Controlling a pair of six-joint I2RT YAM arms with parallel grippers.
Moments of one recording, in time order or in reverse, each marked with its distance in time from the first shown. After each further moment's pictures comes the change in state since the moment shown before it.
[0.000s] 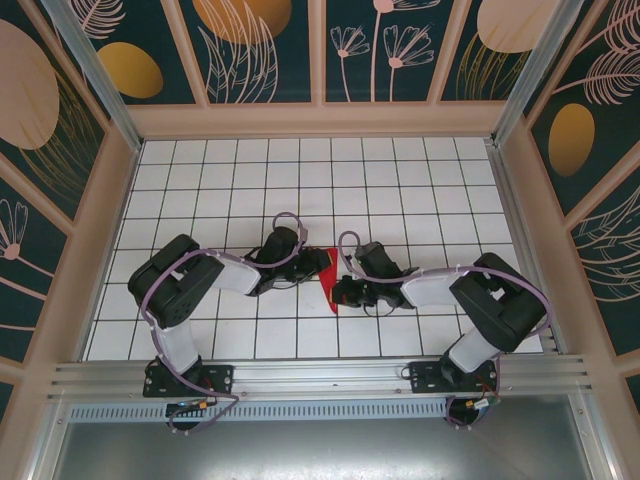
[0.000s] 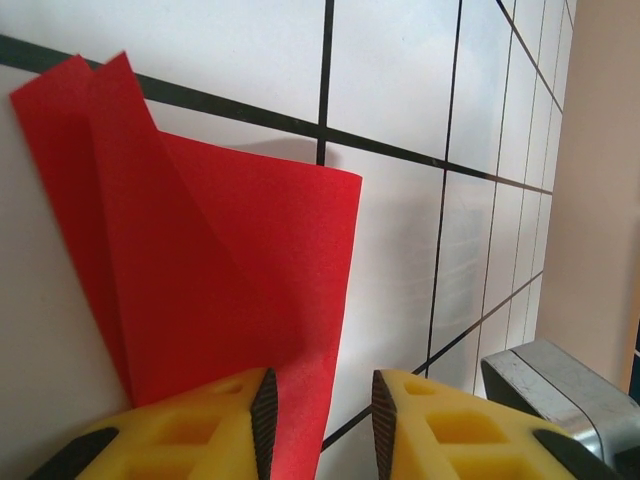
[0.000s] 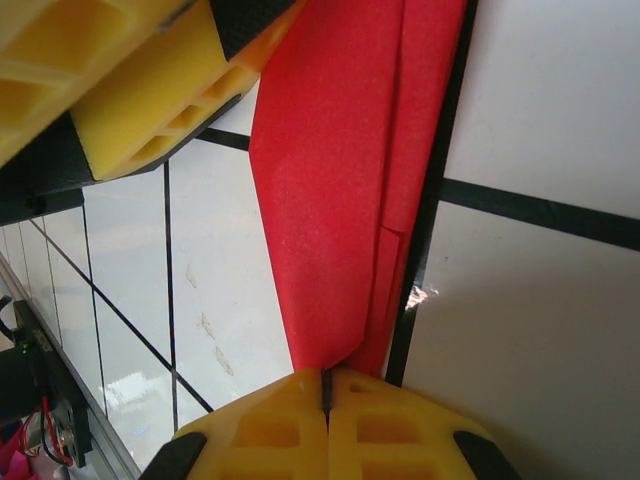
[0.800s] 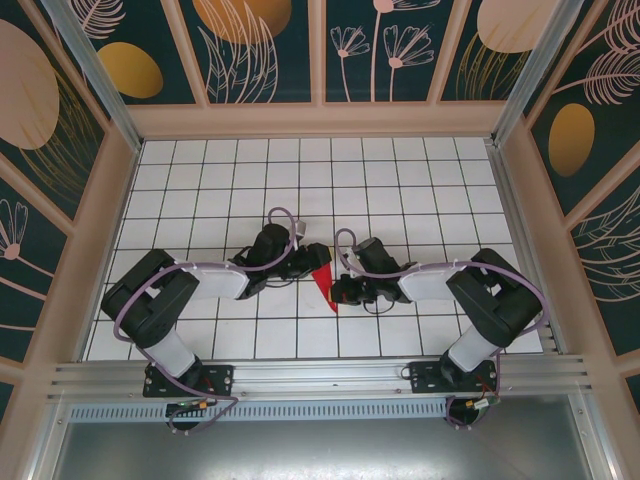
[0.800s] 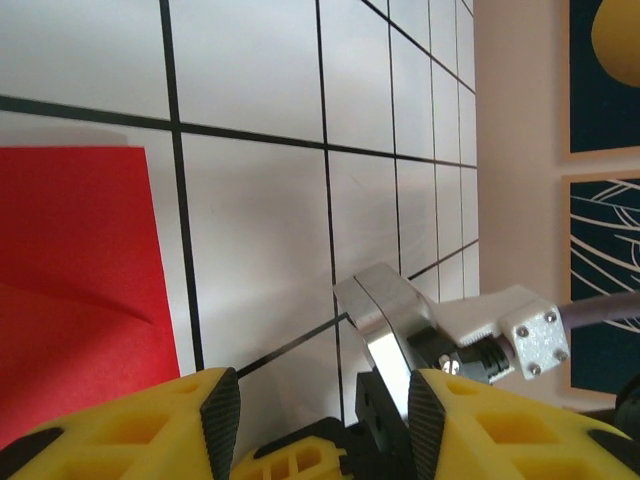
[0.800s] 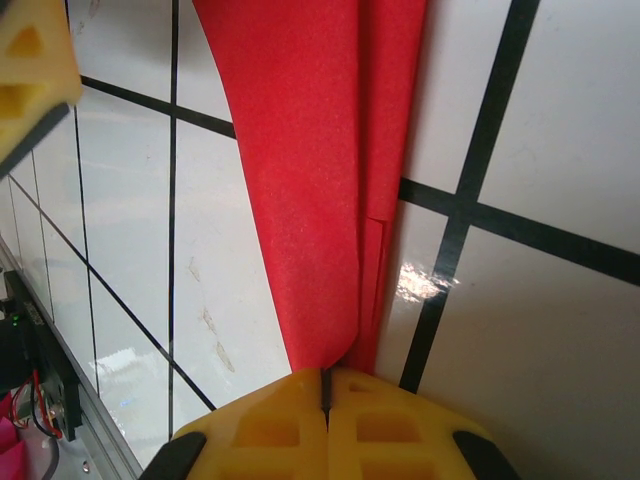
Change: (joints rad) left arm -0.001 -0.169 -0.052 -0.007 0.054 0.049; right arm -0.029 0.031 0.045 -0.059 -0.054 -0.093
